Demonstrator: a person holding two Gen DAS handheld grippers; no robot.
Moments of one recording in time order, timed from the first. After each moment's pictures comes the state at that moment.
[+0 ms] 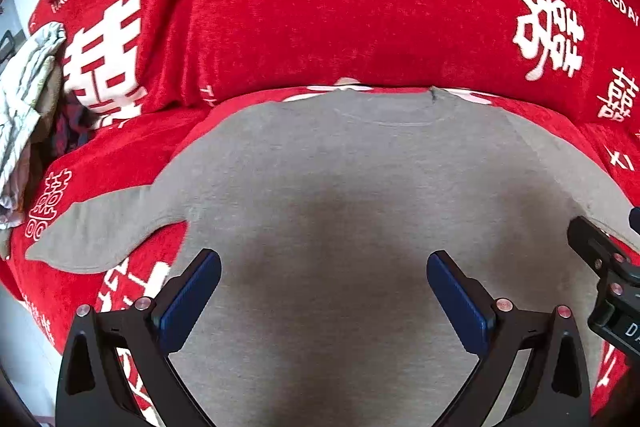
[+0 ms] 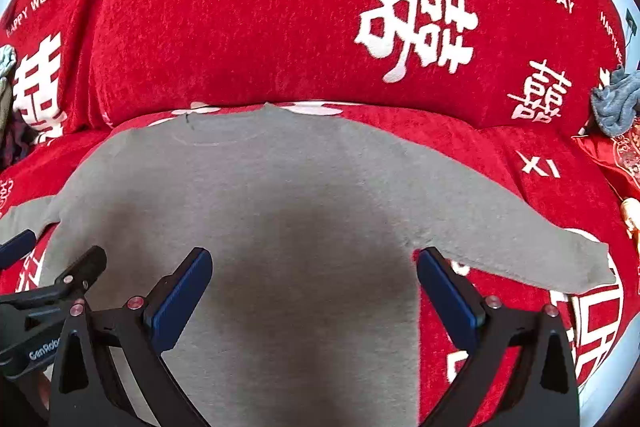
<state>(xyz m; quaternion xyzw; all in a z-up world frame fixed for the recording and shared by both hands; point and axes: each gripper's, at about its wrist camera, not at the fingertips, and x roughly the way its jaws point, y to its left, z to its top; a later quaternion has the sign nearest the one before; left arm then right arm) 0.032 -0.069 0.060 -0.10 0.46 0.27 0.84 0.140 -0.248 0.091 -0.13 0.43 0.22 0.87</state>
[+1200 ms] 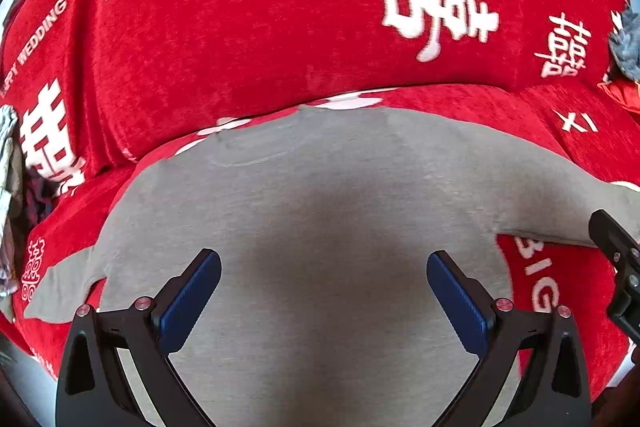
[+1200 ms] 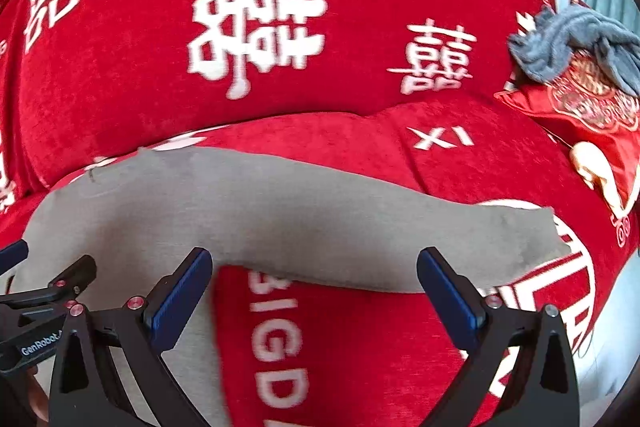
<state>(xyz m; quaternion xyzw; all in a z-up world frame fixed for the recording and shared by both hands) 0.134 -0.192 0.072 -0.02 0.48 0.21 0.85 0.210 -0.397 0.103 -0.06 0.42 0.11 0.90</state>
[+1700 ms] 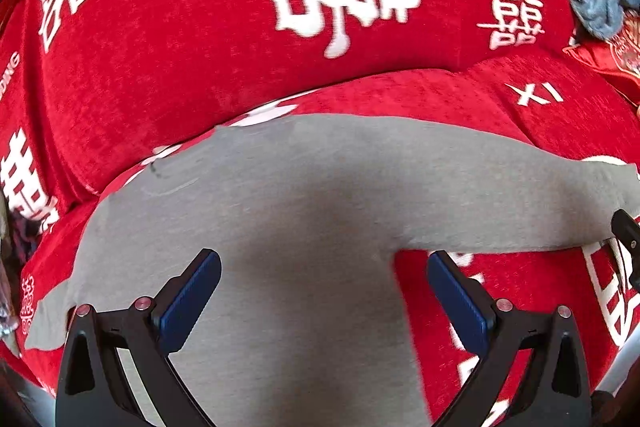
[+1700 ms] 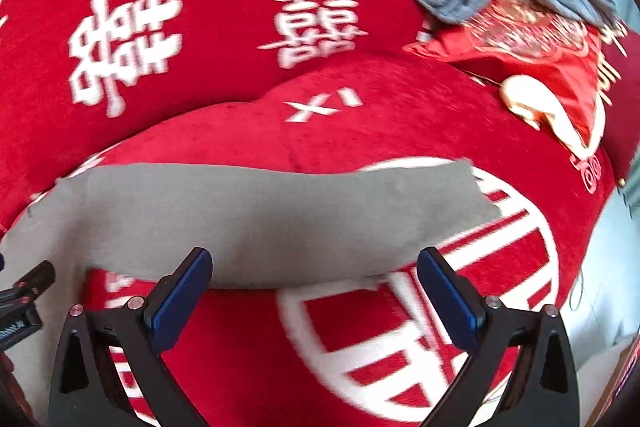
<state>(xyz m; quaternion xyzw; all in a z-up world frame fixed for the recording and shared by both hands) 0.182 -0.271 0.061 0.02 0.49 0.16 0.86 0.243 -0.531 0.076 -0.01 0.45 0.01 0.89</state>
